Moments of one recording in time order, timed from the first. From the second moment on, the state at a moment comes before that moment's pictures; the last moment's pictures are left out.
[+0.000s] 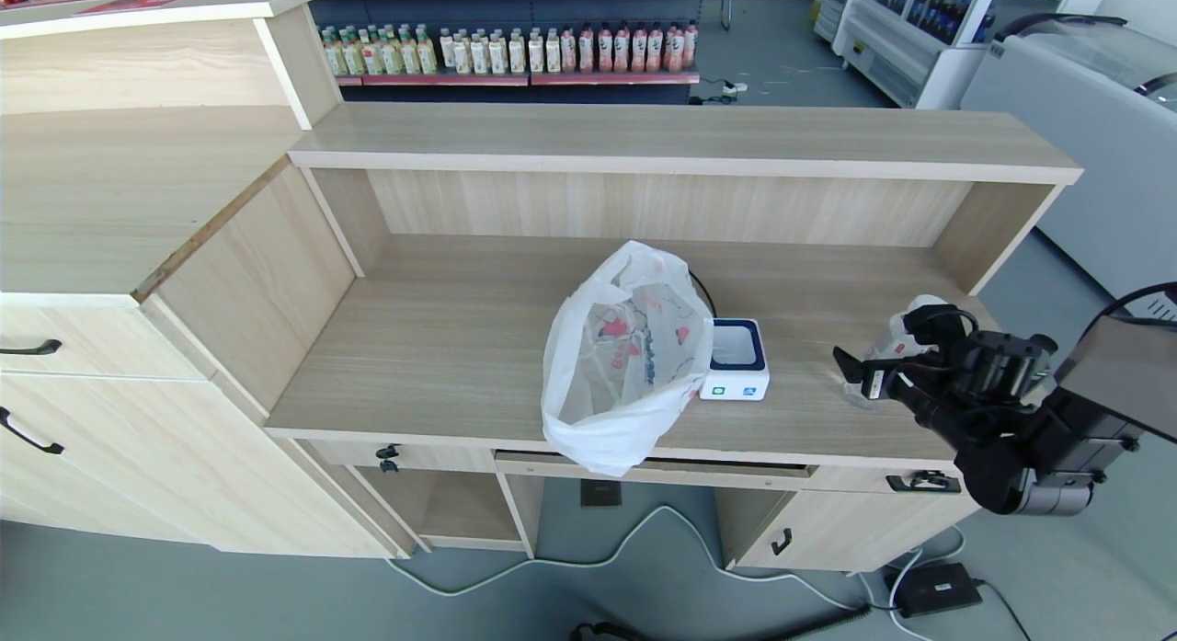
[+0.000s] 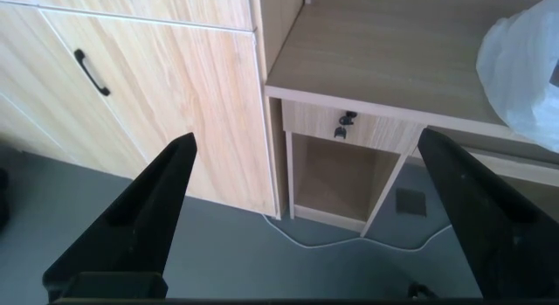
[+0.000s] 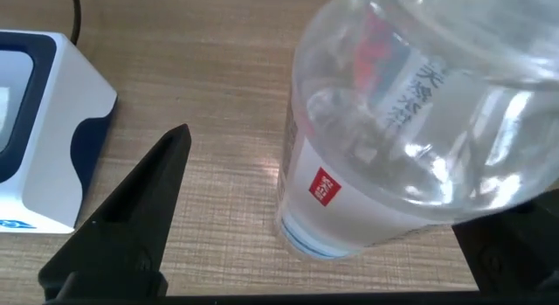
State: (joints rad) left arm 0.00 0.00 0.00 -0.05 0.22 0.00; right arm -0.07 2.33 -0.90 -1.37 0.06 -0.11
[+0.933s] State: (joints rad) left arm 0.00 0.00 0.00 -0.05 0.22 0.00; right arm -0.07 2.36 -0.95 -1.36 0.08 -0.10
